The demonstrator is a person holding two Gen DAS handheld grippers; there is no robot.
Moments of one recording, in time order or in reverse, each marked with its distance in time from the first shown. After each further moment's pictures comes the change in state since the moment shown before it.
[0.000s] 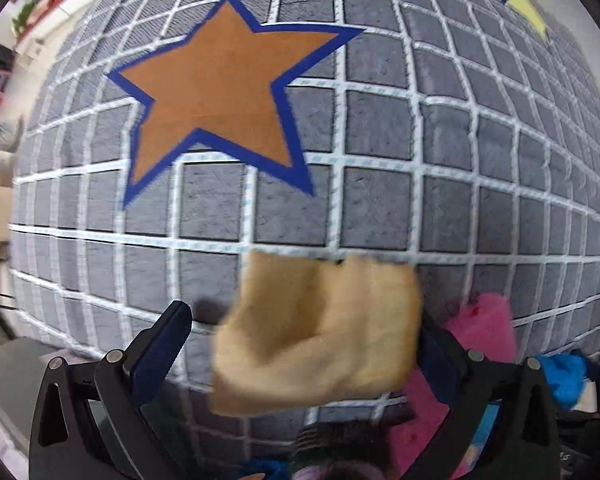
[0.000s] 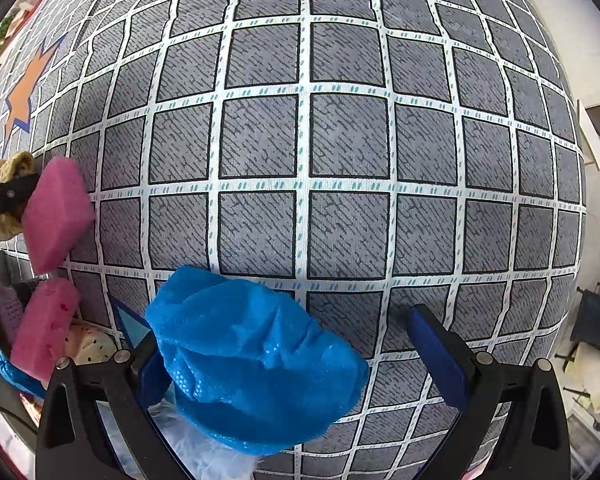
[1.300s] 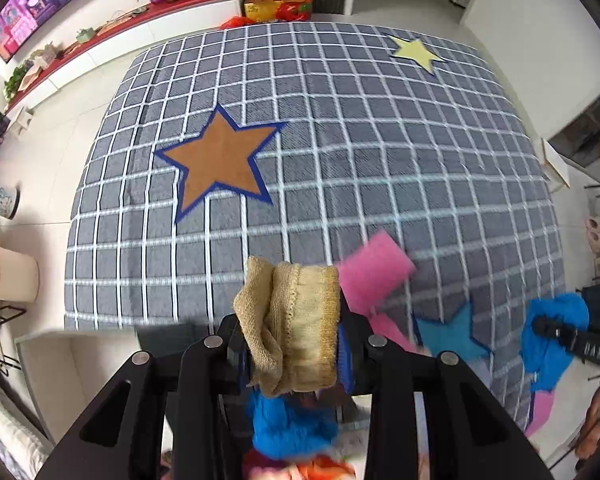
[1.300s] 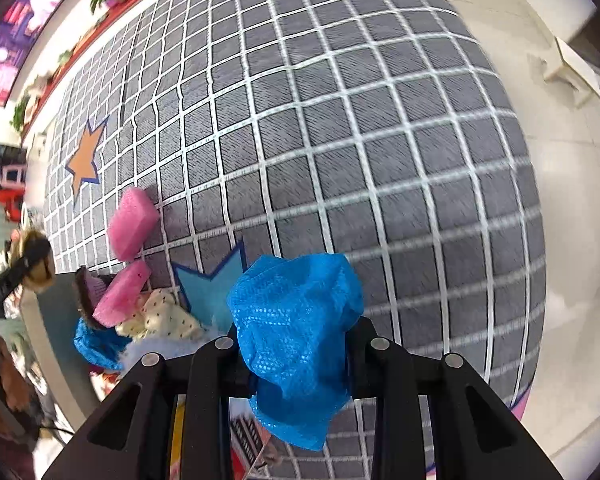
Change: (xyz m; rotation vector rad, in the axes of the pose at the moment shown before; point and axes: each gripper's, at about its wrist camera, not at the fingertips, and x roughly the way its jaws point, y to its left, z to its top) left arm -0.124 -0.022 -0.097 0.188 -0.276 -0.033; right arm -0.107 -0.085 -0.052 0.226 -0.096 0.248
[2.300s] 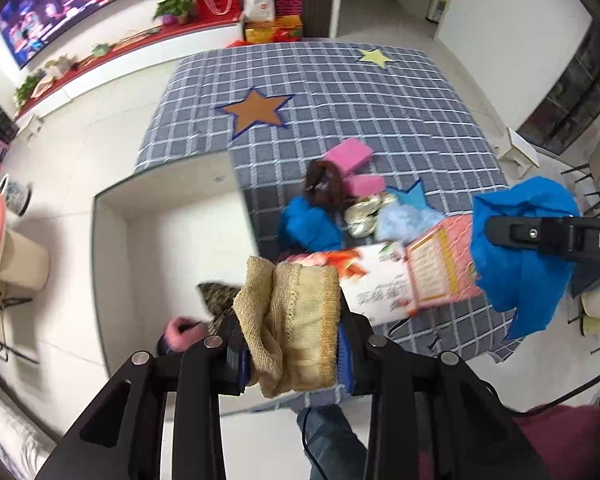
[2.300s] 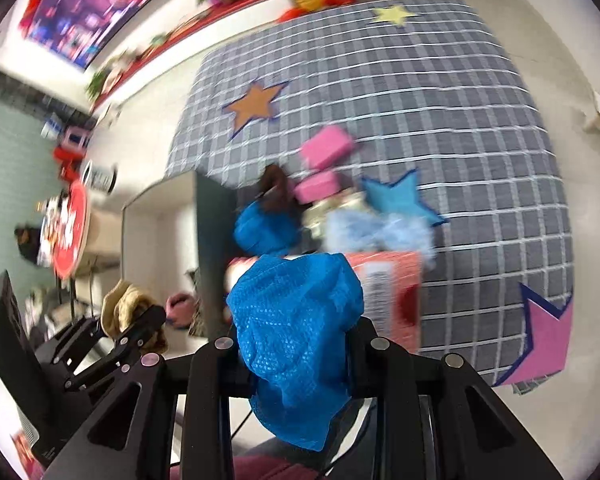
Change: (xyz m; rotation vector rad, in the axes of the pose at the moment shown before) left arm -0.140 0.038 -0.200 0.003 -0.105 -0.012; right arm -0.088 0.146 -0.151 -0.237 -0.122 0.136
